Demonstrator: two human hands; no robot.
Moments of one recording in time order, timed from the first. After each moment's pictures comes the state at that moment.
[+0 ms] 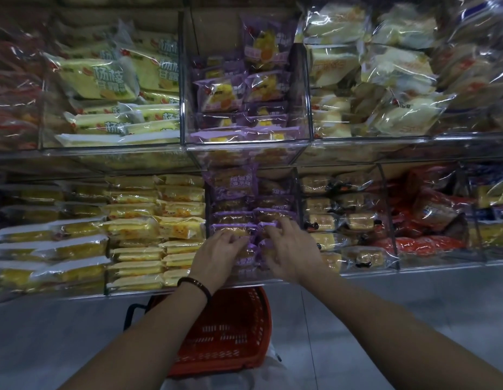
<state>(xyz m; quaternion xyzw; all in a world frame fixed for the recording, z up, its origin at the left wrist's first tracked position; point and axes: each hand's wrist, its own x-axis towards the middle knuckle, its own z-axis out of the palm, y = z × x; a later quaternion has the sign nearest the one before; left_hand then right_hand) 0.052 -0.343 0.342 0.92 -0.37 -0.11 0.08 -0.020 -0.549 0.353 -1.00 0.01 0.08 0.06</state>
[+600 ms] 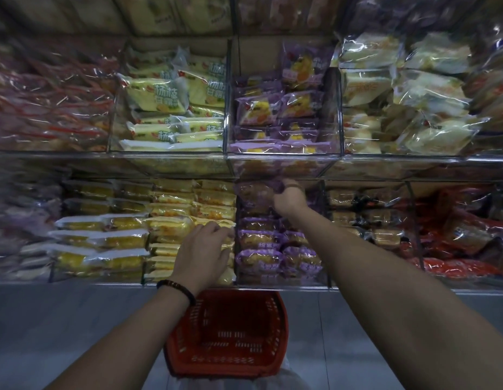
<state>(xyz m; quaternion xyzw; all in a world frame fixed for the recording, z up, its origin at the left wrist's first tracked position) 0.068 -0.268 0.410 0.95 -0.26 -0.06 0.13 0.128 -0.520 0.382 -0.81 0.30 0.09 0.50</state>
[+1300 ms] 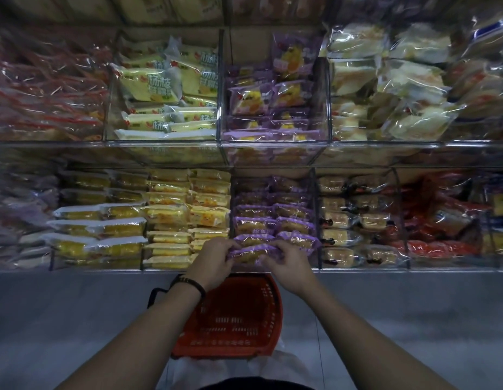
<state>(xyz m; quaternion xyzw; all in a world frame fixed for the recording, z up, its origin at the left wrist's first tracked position) 0.032 -0.278 0.372 0.92 -0.20 -0.24 0.25 -0.056 -0.487 0.360 -0.86 0.20 0.13 0.46</state>
